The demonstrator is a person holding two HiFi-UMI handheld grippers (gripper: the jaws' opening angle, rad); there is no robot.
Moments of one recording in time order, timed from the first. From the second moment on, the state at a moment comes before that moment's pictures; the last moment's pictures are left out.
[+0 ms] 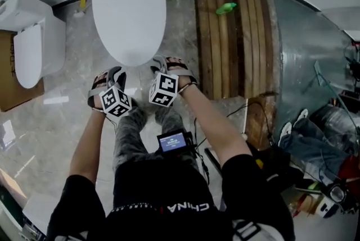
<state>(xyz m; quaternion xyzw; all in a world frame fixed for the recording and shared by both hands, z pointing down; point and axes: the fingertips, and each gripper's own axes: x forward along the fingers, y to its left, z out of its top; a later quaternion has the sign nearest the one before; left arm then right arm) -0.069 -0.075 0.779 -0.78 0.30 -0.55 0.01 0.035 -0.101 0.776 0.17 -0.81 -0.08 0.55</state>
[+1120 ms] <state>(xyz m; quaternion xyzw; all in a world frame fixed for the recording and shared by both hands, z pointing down) -0.068 0.073 0.575 -0.79 0.46 -0.36 -0.18 0.106 -0.045 0.588 0.26 -0.85 -0.01 0.45</state>
